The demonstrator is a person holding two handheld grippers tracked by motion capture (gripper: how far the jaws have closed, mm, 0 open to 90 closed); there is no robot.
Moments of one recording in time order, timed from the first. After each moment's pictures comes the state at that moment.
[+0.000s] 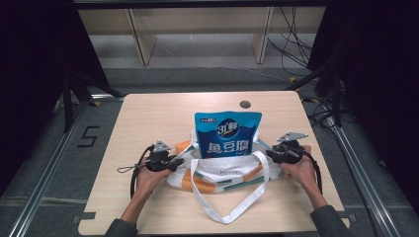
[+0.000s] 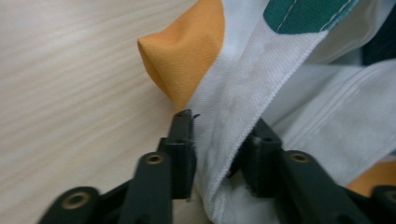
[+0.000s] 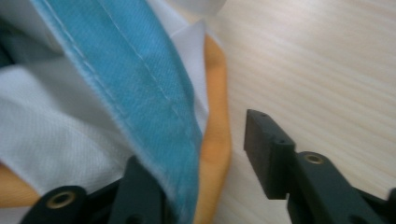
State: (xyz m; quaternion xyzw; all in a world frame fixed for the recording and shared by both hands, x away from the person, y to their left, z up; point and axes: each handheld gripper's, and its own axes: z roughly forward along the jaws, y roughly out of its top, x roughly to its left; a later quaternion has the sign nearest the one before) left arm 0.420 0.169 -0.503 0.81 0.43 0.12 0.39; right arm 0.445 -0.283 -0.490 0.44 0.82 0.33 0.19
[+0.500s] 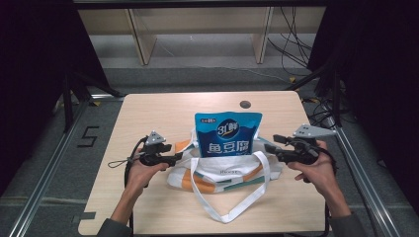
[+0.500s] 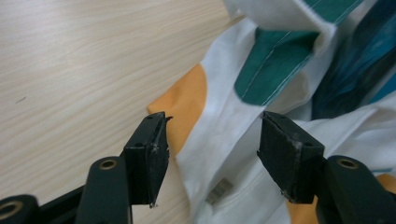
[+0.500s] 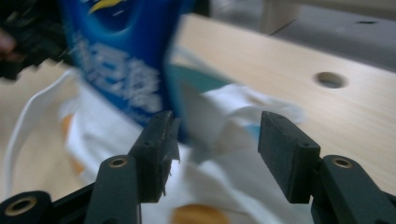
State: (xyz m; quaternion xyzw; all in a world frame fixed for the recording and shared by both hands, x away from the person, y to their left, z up) left arm 0.417 0.166 -0.457 0.79 0.41 0.16 0.43; right arm 0.392 -0.270 -0.402 0.34 0.78 0.49 0.15
